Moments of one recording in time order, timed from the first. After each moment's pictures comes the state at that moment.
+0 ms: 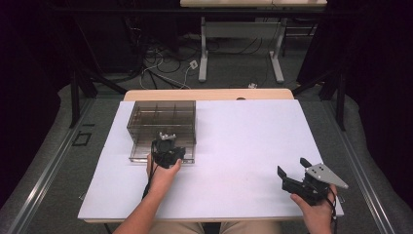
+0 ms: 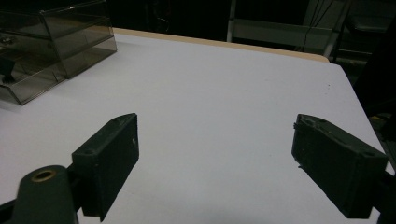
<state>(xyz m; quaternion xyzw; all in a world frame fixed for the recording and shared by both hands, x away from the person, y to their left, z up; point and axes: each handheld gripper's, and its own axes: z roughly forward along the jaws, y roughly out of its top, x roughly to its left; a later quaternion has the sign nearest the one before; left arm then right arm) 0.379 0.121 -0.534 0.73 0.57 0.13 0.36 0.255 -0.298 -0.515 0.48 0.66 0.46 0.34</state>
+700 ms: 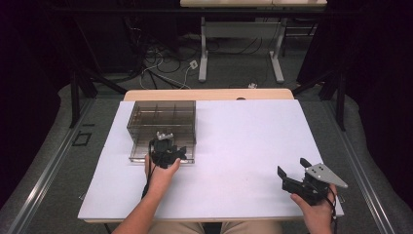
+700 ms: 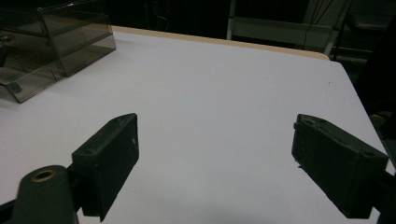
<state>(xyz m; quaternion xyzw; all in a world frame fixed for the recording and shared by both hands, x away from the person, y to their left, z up) 0.376 0.126 -0.528 0.72 0.57 0.14 0.38 0.256 -0.299 -0.517 0.48 0.66 0.46 0.34</state>
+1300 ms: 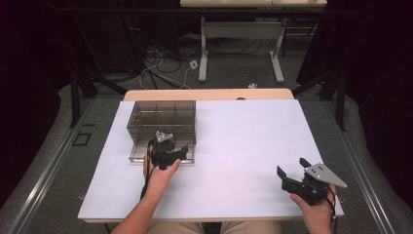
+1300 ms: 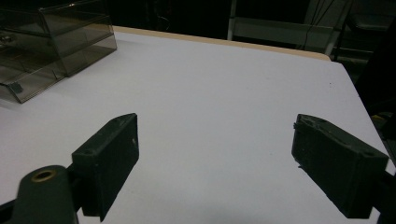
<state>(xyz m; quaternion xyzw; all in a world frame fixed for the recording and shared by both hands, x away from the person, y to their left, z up) 0.368 0.125 -0.519 0.72 0.54 0.17 0.40 0.256 -0.298 -0.517 0.48 0.66 0.46 0.34</state>
